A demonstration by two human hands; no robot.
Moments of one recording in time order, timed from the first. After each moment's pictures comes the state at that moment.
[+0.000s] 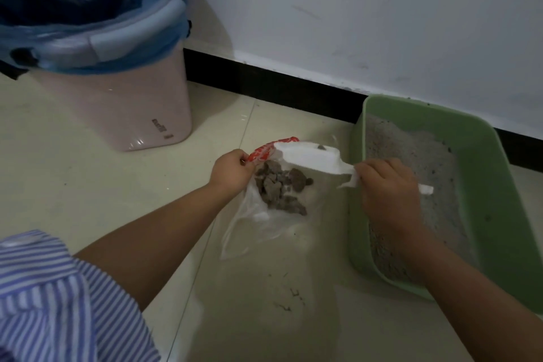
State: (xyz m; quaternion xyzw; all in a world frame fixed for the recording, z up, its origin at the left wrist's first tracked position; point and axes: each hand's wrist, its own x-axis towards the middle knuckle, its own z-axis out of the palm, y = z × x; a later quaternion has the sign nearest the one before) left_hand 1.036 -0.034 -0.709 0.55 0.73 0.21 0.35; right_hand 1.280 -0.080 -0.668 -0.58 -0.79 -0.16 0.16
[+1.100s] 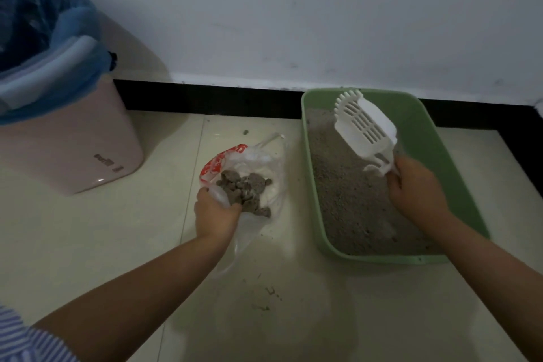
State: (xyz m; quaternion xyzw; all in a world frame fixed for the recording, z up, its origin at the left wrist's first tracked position) left_hand 1.093 -0.092 -0.716 0.42 0.75 0.28 0.43; right_hand 1.380 -0.127 -0.644 -0.78 -0.60 0.06 0.15
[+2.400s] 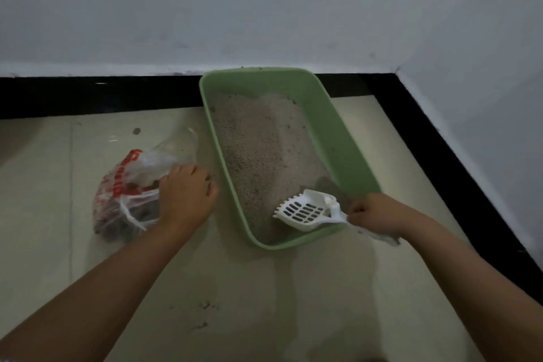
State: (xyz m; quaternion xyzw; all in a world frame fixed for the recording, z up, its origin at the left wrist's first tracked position) left_hand 1.173 -0.050 -0.716 0.83 0.51 0.09 0.20; right_hand 1.410 -0.198 -0.606 -0.83 -0.44 0.29 -0.20
